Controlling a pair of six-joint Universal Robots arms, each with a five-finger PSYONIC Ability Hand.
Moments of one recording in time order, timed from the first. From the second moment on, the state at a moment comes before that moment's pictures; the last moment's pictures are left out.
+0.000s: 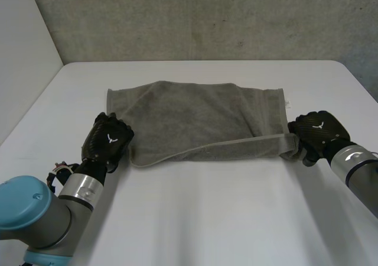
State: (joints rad) left arm 4.41 -2.04 -2.09 4.17 -1.35 3.99; right arm 1.66 -1.22 1.79 -0.26 1.24 2.55; left_hand 0.94 0.94 0.94 0.94 0.93; right_hand 0.60 0.64 0.61 0.61 0.40
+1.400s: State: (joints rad) left arm 4.45 -1.92 -2.08 4.00 -1.30 3.97; right arm 1.61 -1.22 1.74 -0.21 1.22 2.69; left_hand 1.46 1.51 1.54 1.52 1.48; right_hand 1.33 1.32 1.33 1.35 1.17
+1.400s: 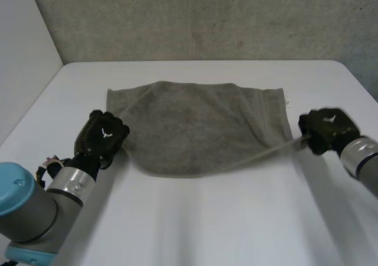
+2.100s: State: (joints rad) left arm 4.54 -1.61 -1.99 3.47 -1.31 3.41; right arm 1.44 -1.46 1.59 0.21 1.06 2.43; left_hand 1.46 1.51 1.54 1.52 1.48; right_hand 1.33 1.32 1.34 1.35 1.17
